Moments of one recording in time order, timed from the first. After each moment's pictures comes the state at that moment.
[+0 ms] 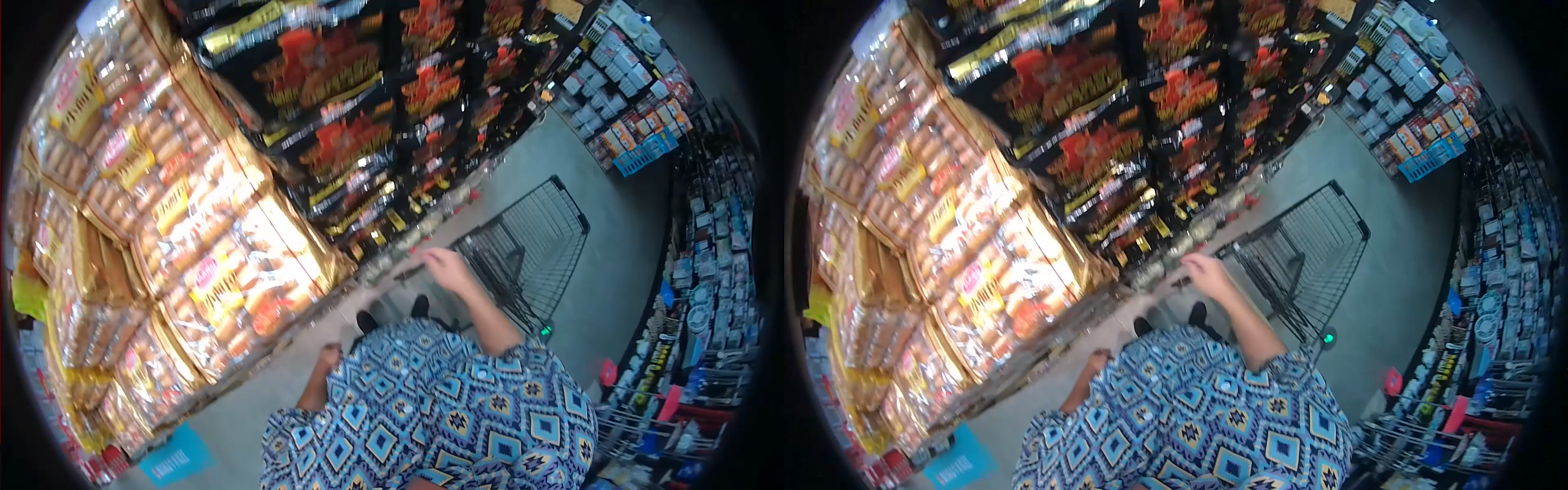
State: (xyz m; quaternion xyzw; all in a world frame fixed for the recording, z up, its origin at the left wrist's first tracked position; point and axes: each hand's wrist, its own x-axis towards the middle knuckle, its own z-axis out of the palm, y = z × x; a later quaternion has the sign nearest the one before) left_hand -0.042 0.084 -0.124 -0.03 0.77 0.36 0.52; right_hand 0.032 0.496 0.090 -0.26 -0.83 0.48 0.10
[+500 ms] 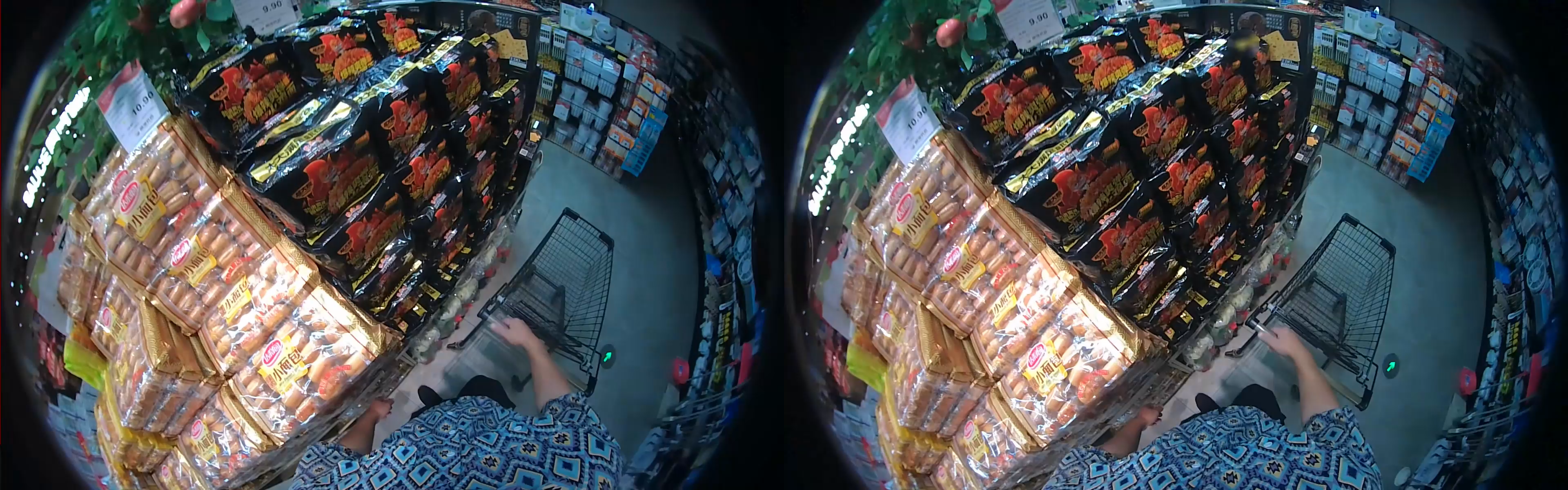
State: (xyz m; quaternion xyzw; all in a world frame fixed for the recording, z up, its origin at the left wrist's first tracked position) left_hand -0.112 0.105 -0.117 0.04 0.80 0.21 0.56; right_hand 0.130 0.529 0.054 -0.41 -0.81 0.41 -0.05
